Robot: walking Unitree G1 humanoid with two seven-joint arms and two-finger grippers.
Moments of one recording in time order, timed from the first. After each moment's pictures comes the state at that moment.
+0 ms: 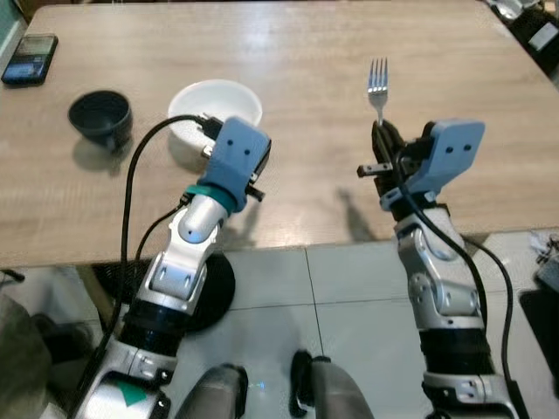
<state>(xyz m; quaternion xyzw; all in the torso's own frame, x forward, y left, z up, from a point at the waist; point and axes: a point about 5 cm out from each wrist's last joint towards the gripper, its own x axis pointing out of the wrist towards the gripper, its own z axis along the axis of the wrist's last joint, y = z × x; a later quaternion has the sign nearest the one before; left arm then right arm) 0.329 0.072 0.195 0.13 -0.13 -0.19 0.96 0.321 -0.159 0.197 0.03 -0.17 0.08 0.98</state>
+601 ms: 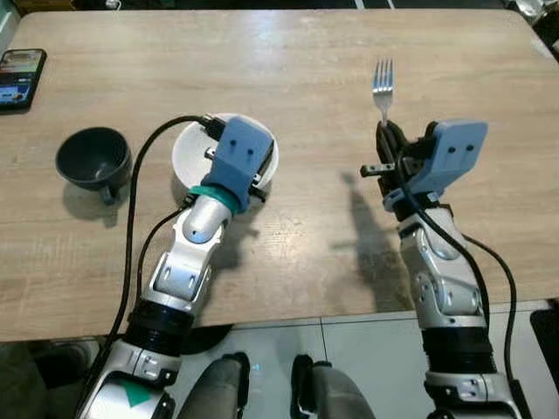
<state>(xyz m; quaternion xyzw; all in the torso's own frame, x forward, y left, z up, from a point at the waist) 0.331 0.079 0.194 0.13 -0.12 -0.18 0.97 0.322 -0.155 0.198 0.03 -0.17 0.08 0.98</state>
